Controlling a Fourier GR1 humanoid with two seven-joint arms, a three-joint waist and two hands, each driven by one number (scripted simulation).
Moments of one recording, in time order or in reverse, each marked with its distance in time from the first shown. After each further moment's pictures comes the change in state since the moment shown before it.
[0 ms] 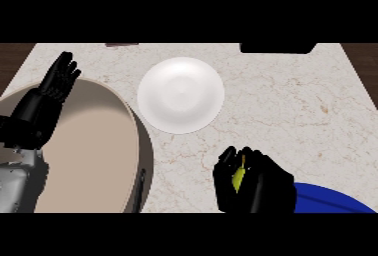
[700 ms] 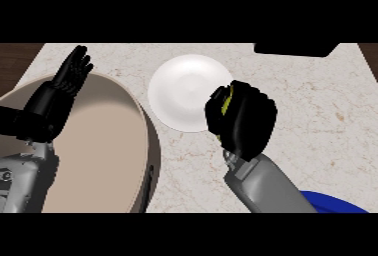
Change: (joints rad) left arm -0.057 -0.022 -0.033 0.017 -0.007 -0.018 -0.002; right arm -0.452 0.000 -0.256 0.355 -0.297 -0.038 -0.007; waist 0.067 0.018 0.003
